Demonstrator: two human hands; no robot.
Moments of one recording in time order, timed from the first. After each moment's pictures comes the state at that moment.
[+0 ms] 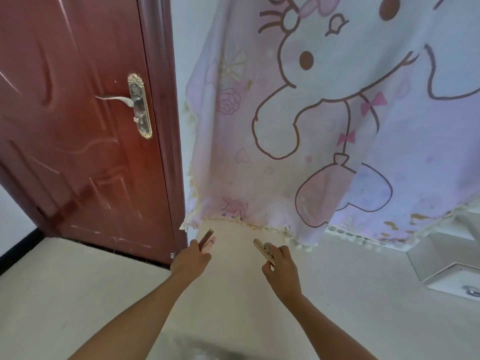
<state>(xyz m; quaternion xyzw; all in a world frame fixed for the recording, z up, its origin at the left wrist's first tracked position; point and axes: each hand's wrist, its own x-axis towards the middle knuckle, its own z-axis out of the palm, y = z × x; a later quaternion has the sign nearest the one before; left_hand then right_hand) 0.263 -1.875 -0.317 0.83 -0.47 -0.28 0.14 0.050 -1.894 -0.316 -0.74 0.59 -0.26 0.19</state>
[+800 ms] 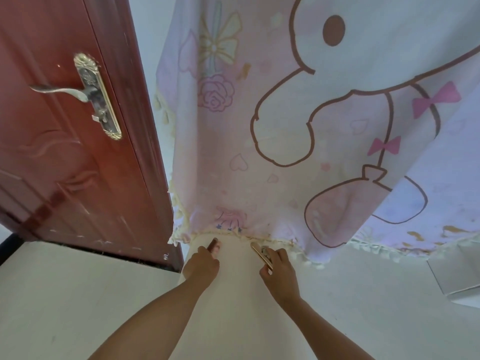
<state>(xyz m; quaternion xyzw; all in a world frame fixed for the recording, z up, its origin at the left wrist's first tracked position) 0.249 -1.981 -0.362 0.85 -0.44 -0.31 0.03 0.071 -1.975 -0.349 -0.72 0.63 -0.21 0.21</state>
